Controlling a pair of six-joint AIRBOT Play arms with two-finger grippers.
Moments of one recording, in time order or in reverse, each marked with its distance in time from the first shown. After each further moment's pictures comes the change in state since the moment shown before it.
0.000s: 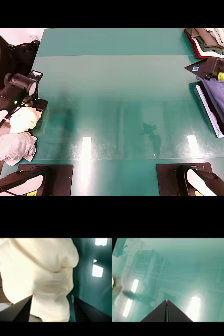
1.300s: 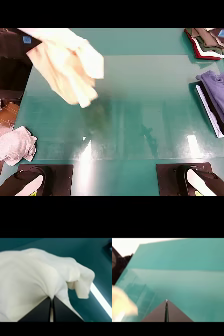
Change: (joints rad) left arm -0.002 0.259 0.698 -1.116 -0.040 0.471; right arm 0.000 0.000 0.253 0.003 -0.138 0.000
